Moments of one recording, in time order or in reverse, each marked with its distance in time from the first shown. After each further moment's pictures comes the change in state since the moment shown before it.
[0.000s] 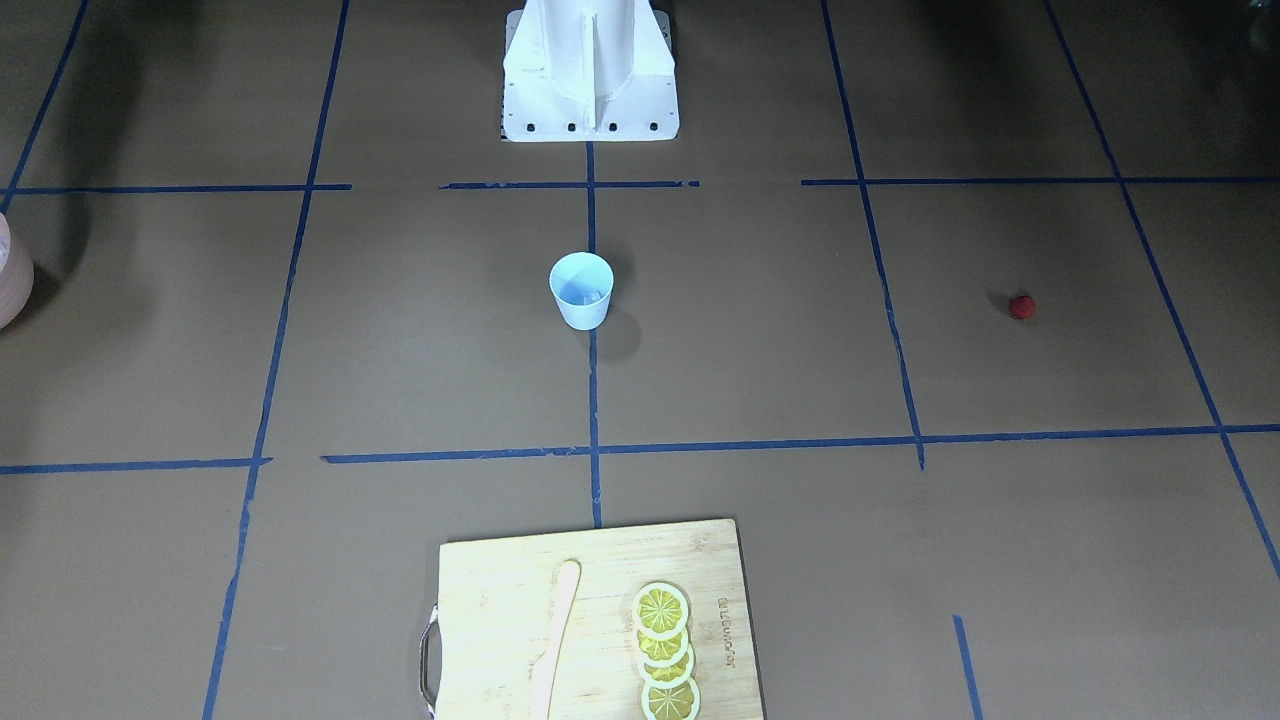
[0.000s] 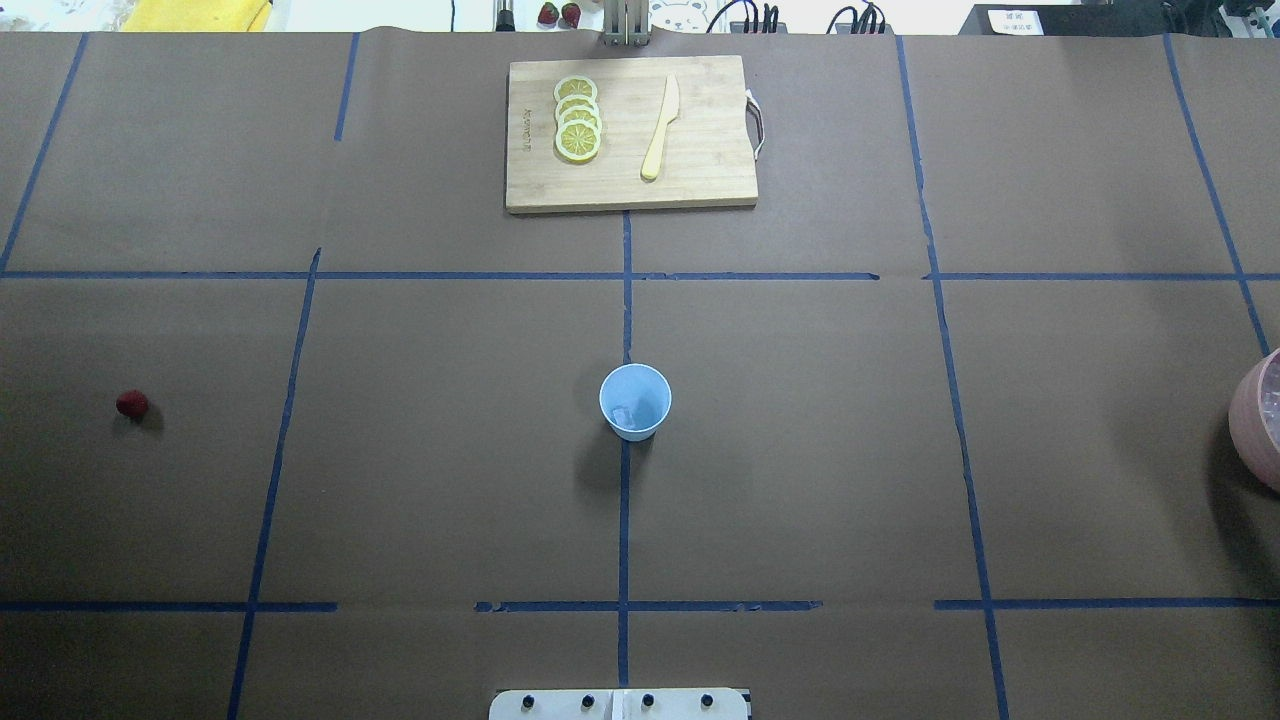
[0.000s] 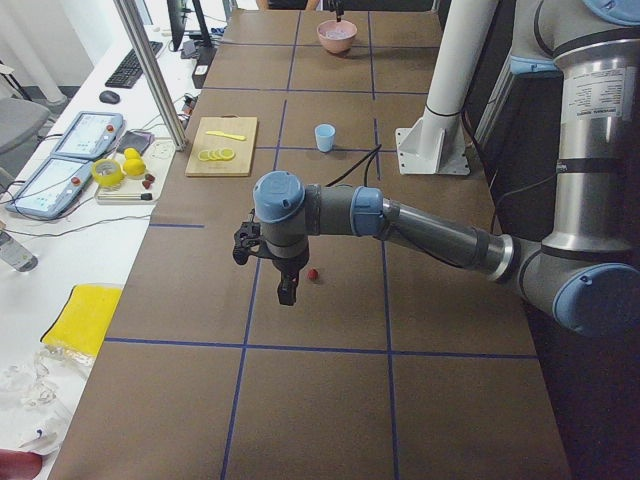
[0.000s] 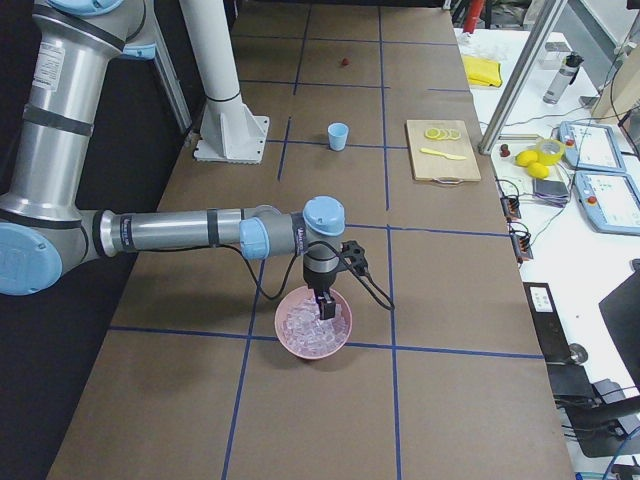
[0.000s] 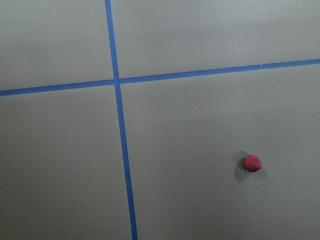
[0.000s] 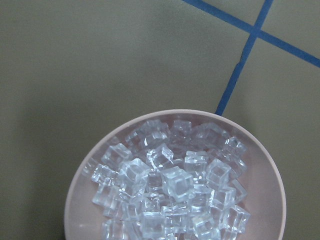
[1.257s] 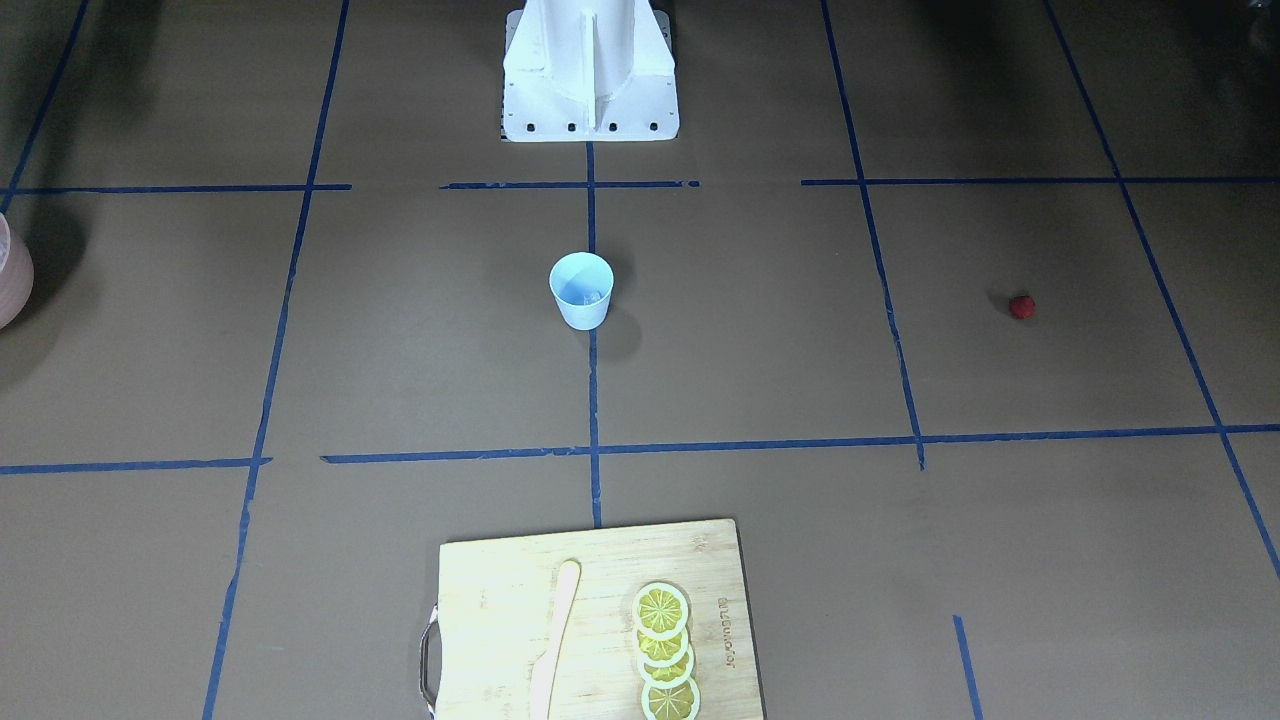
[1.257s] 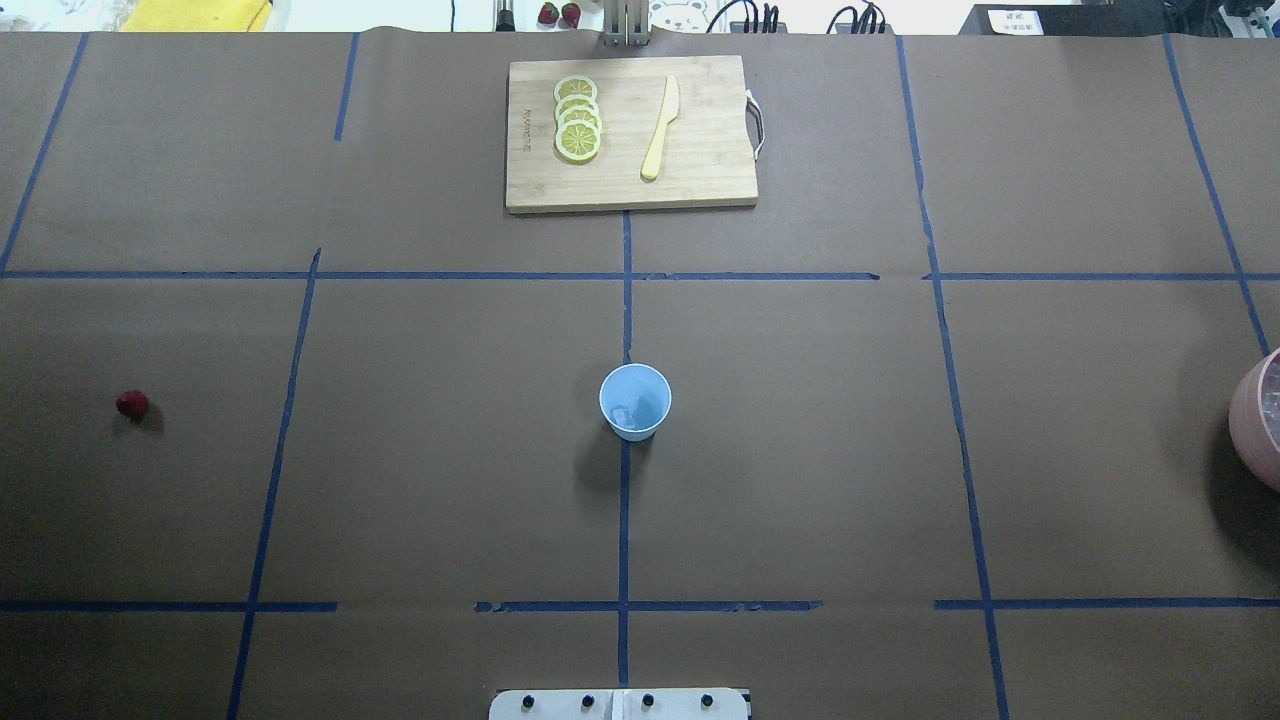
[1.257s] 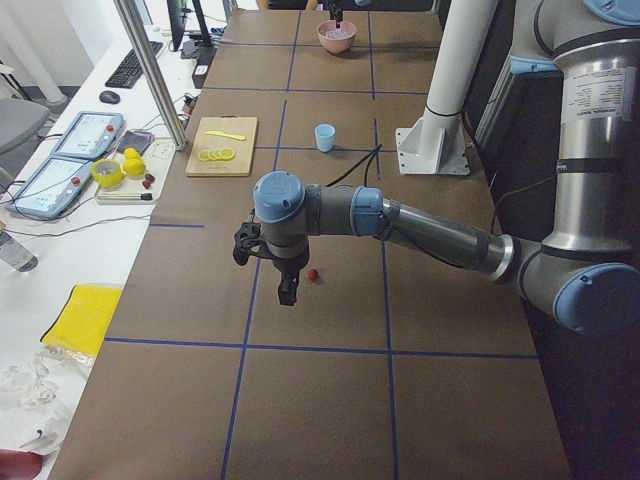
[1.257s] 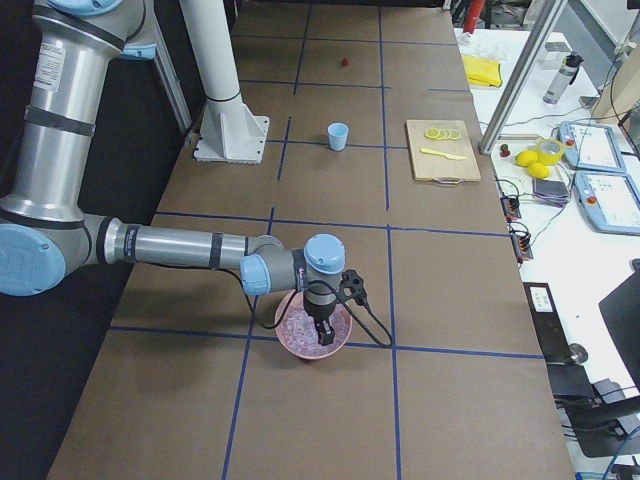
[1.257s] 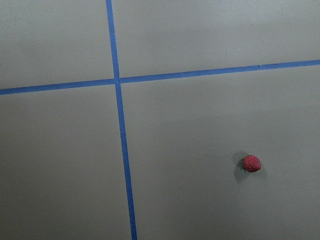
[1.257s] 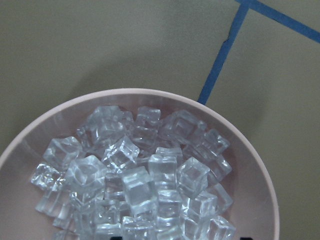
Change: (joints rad) left arm 0.000 0.000 0.001 0.000 0.000 -0.001; right arm -0.001 0.019 -0.155 0.127 0.015 -0.010
